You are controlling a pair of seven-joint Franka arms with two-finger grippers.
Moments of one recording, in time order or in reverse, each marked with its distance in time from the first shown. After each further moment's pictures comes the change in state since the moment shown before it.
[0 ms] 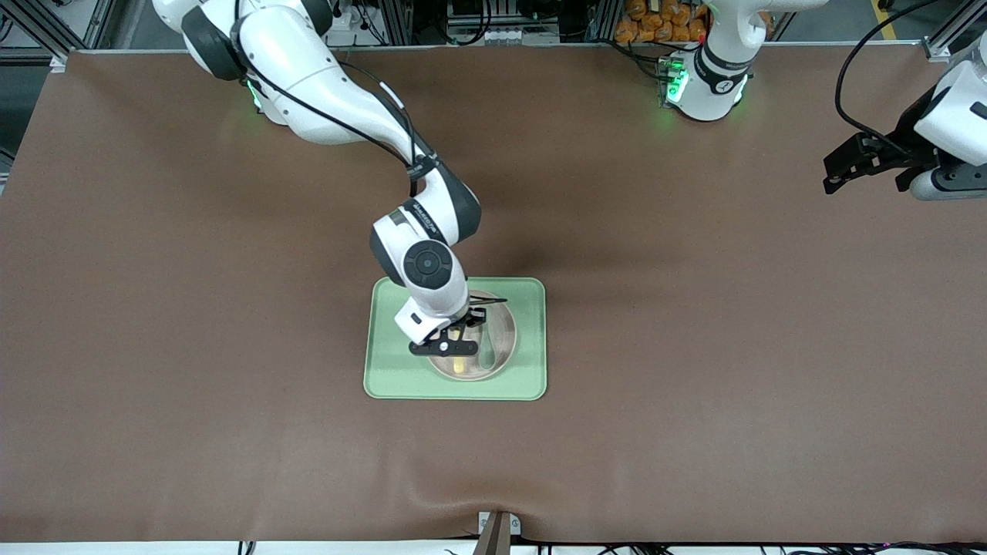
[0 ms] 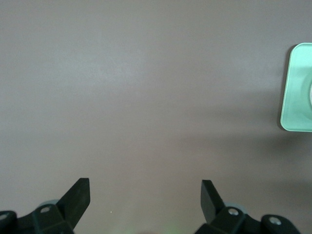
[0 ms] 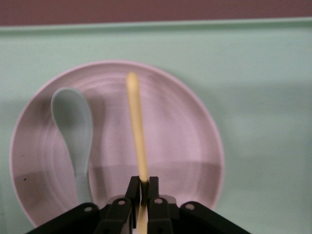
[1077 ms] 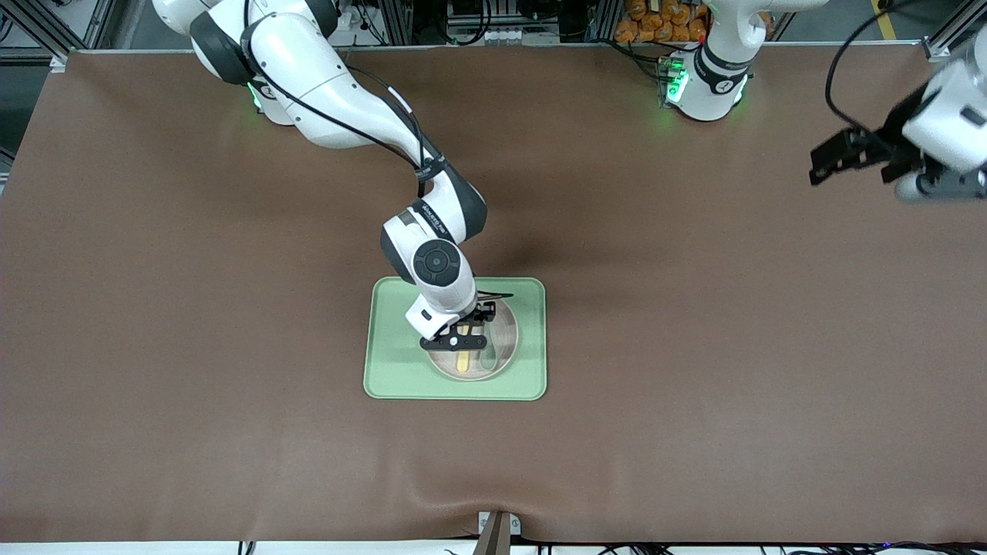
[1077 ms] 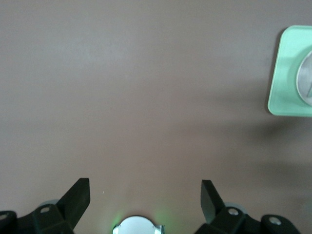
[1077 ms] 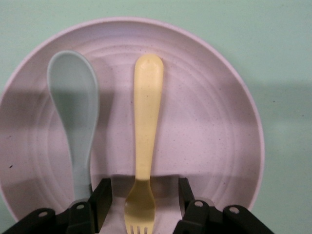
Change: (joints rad) left arm -0.008 0.015 -0.029 0.085 -0.029 -0.150 -0.044; right arm 0.039 0.058 0.016 -0.036 0.010 0.103 -0.009
